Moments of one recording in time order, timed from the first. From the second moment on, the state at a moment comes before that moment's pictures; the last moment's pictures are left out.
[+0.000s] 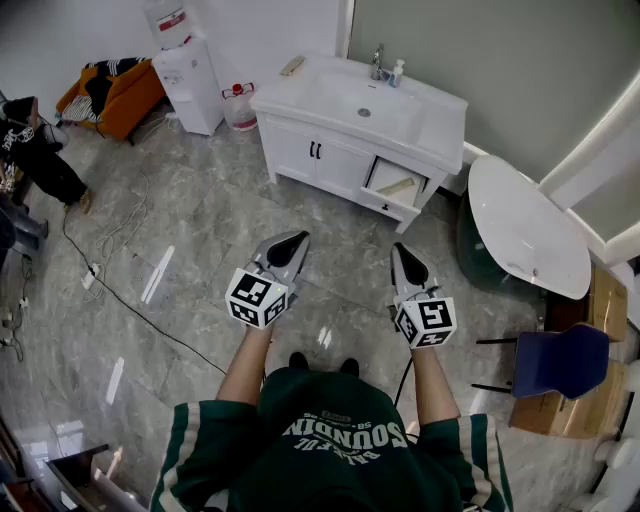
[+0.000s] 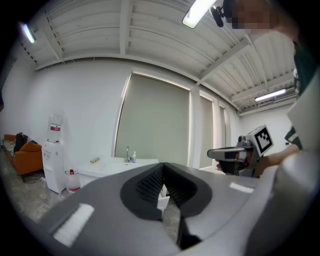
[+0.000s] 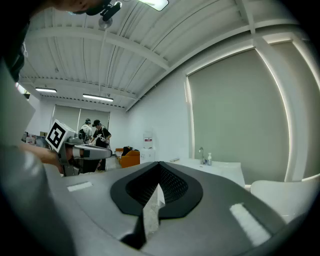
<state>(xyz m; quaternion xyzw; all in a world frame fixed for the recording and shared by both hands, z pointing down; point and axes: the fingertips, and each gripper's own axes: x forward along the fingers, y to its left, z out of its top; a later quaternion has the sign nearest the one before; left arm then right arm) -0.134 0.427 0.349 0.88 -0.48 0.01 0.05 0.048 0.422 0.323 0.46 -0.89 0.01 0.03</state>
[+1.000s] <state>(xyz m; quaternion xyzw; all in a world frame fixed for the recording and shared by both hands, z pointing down) -0.173 0.424 0.370 0.90 -0.44 0.02 0.06 0.002 0.425 0.348 0.48 -0.88 0.03 0.05</state>
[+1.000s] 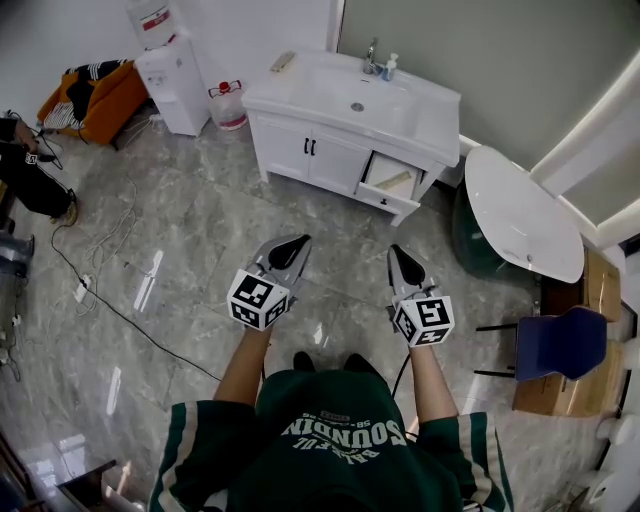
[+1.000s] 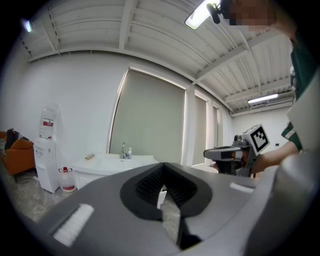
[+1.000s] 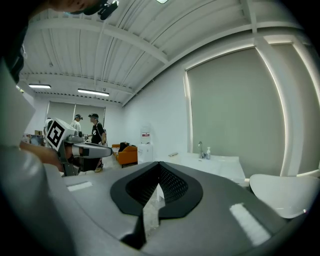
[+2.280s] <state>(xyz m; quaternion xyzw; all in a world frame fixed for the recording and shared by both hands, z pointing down) -0.092 0.006 0.387 0.90 -0.43 0.05 0.08 0.081 -0.015 0.378 0.47 -0.88 0.07 0.06</state>
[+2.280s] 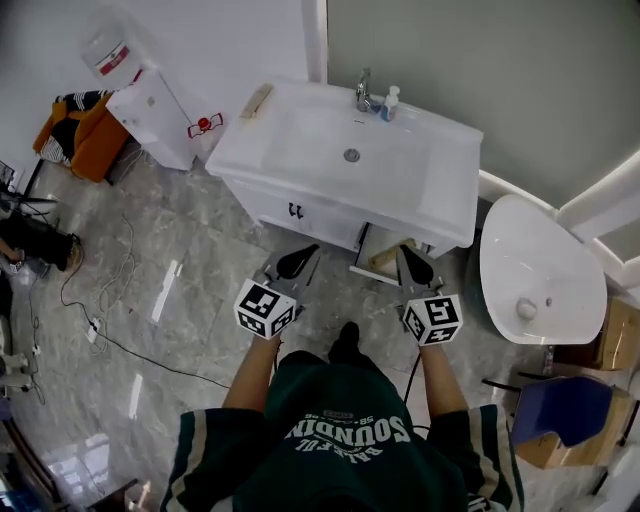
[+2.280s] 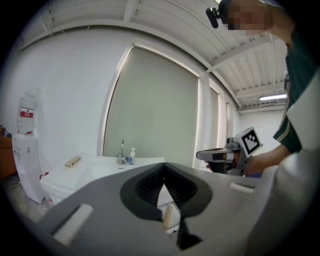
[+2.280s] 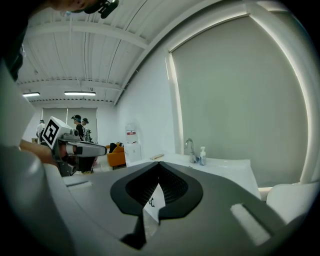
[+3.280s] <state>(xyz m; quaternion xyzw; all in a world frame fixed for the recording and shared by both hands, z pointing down) -0.056 -0.115 0.411 0.93 -0.34 0.06 0.10 0.090 -0.104 0.394 0.52 -0.85 0.09 0.07</state>
